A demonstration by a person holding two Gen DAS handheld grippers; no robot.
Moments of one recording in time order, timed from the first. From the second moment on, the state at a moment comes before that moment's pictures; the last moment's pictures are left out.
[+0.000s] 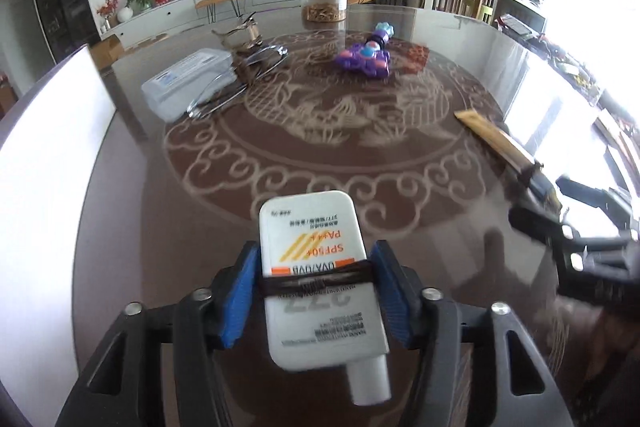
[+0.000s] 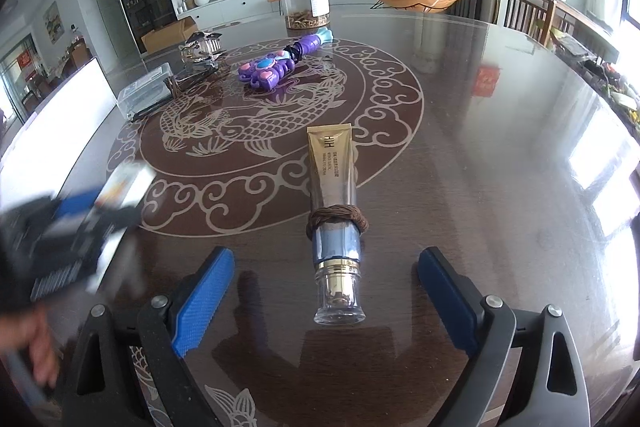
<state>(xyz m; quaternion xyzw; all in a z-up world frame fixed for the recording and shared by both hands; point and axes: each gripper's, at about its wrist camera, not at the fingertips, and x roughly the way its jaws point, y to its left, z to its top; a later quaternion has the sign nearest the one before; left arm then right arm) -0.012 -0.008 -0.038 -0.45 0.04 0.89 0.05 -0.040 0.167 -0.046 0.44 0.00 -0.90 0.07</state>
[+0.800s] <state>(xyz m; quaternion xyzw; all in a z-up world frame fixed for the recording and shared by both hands) -0.004 -0.040 -0.030 -0.47 0.00 0.88 0.09 -0.092 0.157 -0.030 0.57 0.02 -0.81 0.13</state>
